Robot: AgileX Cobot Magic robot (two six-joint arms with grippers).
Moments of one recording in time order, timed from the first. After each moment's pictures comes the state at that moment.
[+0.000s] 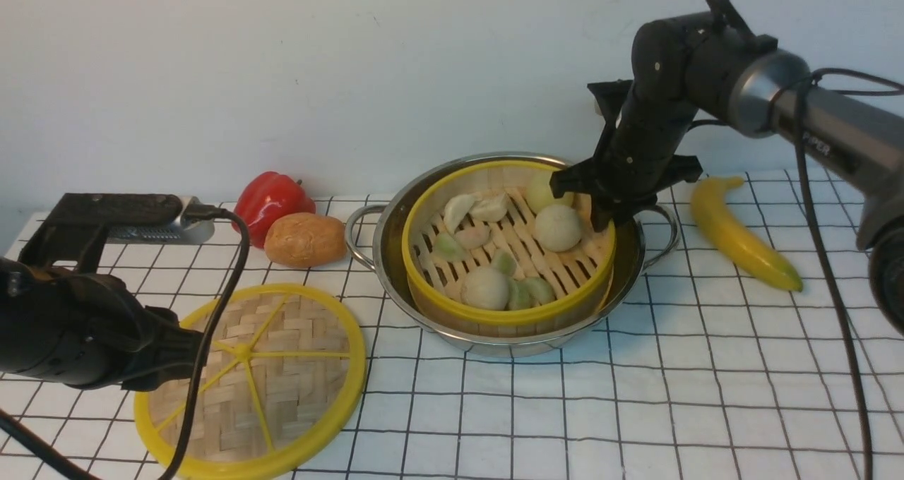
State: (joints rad) right arm 0.34 2.39 -2.18 0.09 1.25 0.25; left arm 0.04 1.28 -0.83 -0.25 0.78 0.31
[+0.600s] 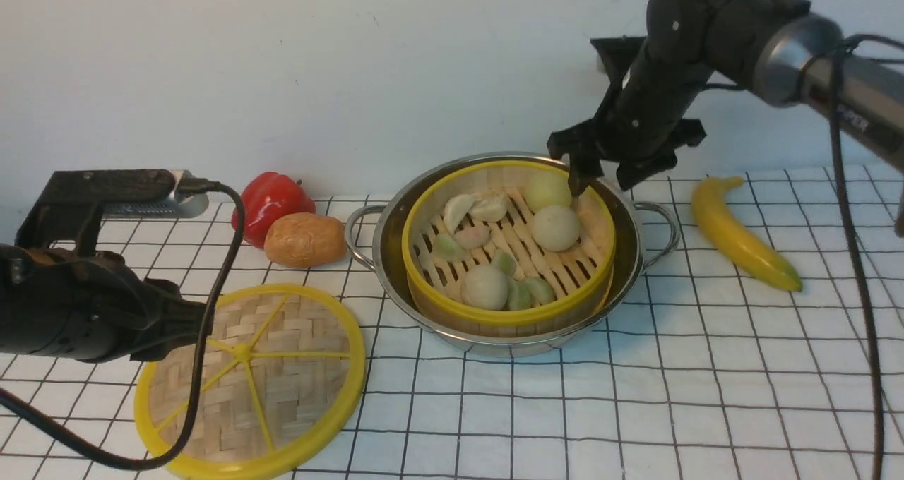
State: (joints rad) right arm 0.34 2.27 -2.19 0.08 1.23 0.21; left arm 0.04 1.30 -0.83 -0.29 0.65 0.31
